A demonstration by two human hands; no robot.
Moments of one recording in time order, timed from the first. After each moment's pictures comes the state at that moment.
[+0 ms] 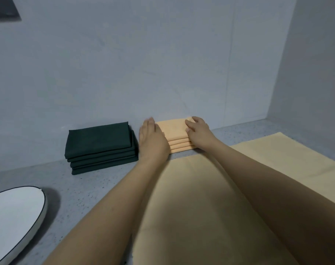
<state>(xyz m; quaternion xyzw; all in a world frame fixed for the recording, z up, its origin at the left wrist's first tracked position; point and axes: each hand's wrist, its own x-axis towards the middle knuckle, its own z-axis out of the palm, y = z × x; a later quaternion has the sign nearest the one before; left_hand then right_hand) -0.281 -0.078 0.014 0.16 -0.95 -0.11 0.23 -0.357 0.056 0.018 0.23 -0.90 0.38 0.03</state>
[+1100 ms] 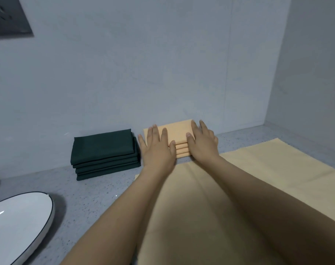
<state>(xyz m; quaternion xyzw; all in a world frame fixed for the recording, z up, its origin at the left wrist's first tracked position) -0.264 -0.067 0.014 0.13 -0.97 -0.05 0.21 -0.329 0.057 0.013 0.16 -0.94 0.28 0.13</state>
